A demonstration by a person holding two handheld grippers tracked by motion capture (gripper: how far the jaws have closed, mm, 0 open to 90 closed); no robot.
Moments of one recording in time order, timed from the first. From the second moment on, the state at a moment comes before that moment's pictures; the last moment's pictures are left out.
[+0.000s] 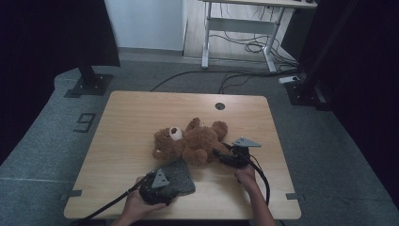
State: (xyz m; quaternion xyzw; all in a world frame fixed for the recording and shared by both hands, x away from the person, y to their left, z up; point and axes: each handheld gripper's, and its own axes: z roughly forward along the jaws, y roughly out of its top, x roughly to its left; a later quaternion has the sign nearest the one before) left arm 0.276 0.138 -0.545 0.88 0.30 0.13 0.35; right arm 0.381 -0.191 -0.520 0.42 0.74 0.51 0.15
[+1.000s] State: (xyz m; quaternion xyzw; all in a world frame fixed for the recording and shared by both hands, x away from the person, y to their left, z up) left arm 0.286 0.199 -0.489 0.79 0.33 0.10 0.50; right arm 0.371 -0.207 -0.513 0.42 0.72 0.53 0.14
